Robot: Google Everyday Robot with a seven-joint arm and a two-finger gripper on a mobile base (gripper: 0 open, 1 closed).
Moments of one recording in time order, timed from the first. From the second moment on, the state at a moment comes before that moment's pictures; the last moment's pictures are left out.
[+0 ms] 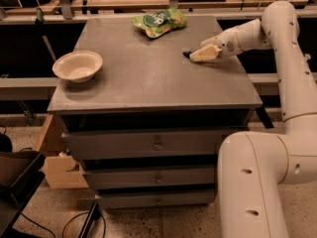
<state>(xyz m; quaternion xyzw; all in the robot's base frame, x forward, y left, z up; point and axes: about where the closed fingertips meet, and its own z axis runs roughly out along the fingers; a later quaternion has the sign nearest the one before) 0.810 -0.165 0.831 -0.43 0.76 0.26 0.41</state>
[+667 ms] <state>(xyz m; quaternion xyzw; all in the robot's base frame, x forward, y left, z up) 0.810 -0.165 0.831 -0.43 0.76 0.26 0.41</state>
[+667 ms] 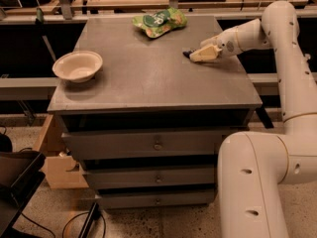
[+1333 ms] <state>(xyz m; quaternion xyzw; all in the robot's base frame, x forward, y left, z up) 0.810 -0.165 0.832 -0.43 0.76 0.26 0.41</state>
